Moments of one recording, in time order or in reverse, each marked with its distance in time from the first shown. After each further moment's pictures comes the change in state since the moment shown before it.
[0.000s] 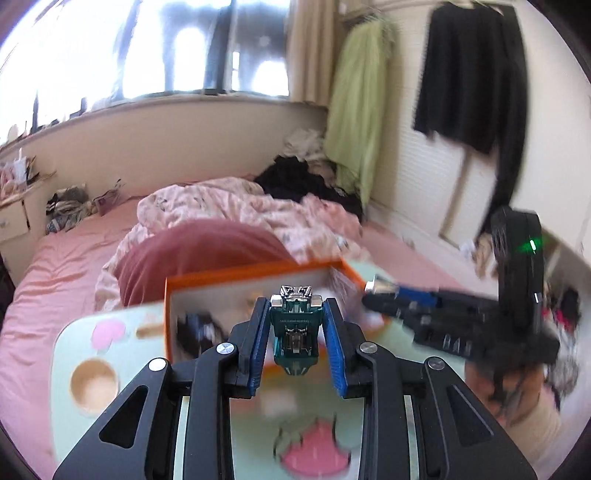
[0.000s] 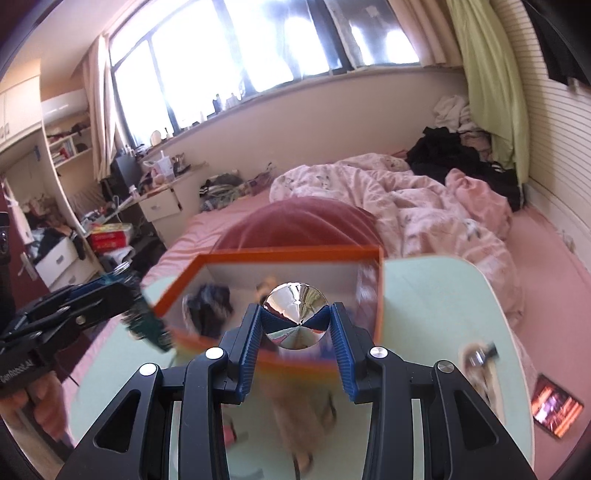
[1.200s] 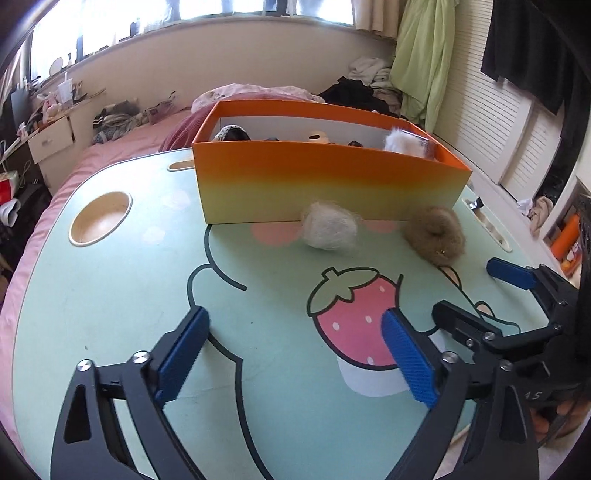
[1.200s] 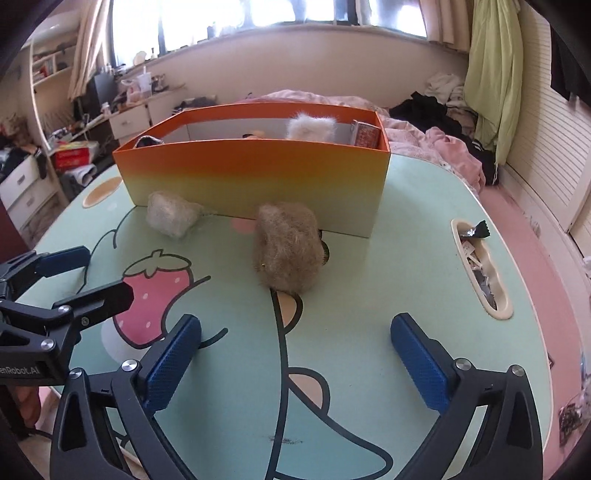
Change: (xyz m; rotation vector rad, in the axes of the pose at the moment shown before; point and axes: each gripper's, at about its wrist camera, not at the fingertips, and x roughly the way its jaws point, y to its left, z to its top) left arm 0.006 0.006 -0.134 -0.110 0.288 0.214; right arm 0.002 0.026 -0.119 -0.145 0.205 -0.208
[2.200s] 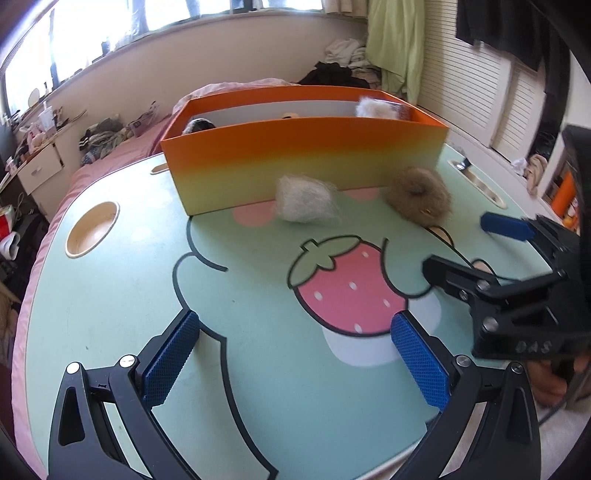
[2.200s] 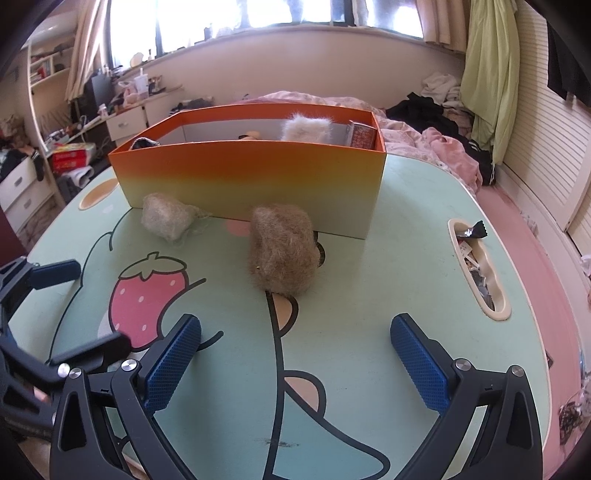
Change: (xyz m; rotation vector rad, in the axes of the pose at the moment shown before) left arm -0.001 -0.023 -0.013 0.143 0.041 0.009; right arm 0.004 -0.002 -0.001 0.007 -0.005 -0.013
